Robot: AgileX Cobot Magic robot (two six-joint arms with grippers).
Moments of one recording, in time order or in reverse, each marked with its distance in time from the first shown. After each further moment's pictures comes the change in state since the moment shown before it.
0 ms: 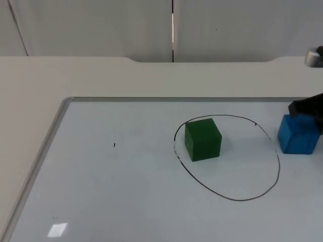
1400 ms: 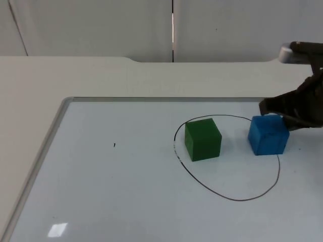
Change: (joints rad) right arm 0.131 0.000 0.000 0.023 -0.078 0.052; left arm 0.000 0.000 0.000 0.000 0.000 0.000
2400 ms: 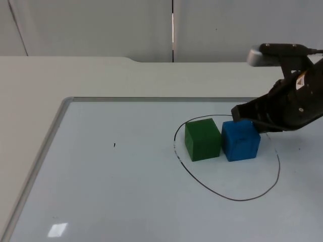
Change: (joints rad) right arm 0.109 0.000 0.000 0.004 -0.032 0.000; left arm 0.000 0.000 0.000 0.000 0.000 0.000
